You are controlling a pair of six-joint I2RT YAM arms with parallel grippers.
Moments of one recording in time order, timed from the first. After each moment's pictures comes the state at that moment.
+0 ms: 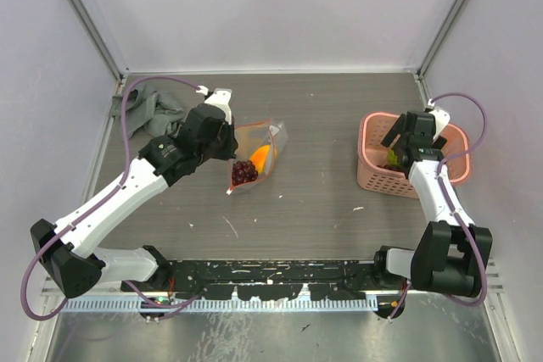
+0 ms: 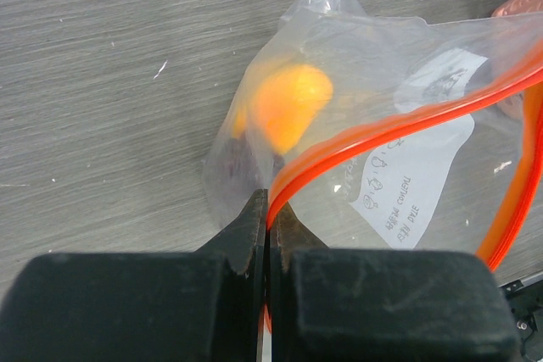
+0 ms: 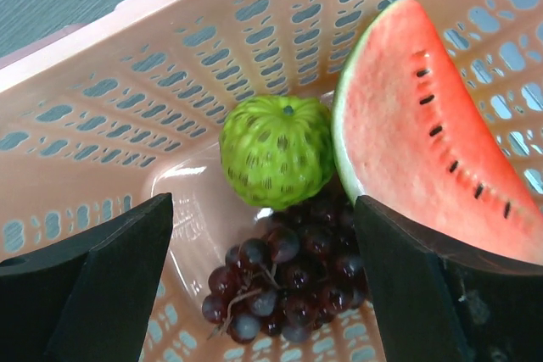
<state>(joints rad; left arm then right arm) -0.72 1.24 1.26 -0.64 -0.24 -0.43 -0.14 1.23 0.86 -0.34 0.32 0.40</state>
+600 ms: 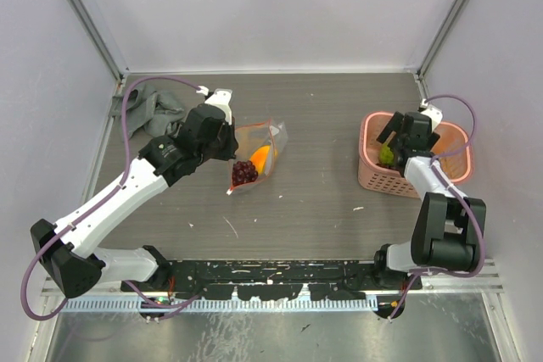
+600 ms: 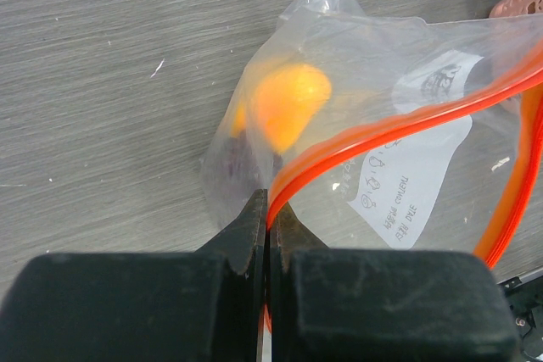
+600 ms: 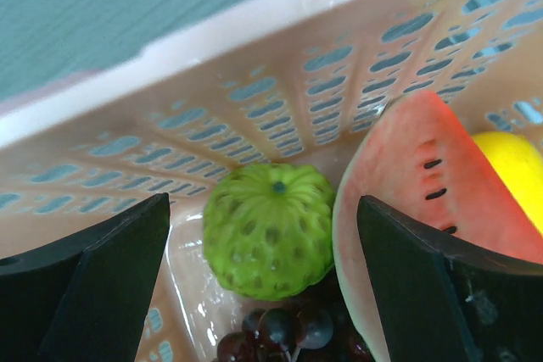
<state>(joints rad) -0.72 1.24 1.26 -0.64 -0.23 -0.43 -0.17 1.38 0.77 0.01 0.24 0.35</state>
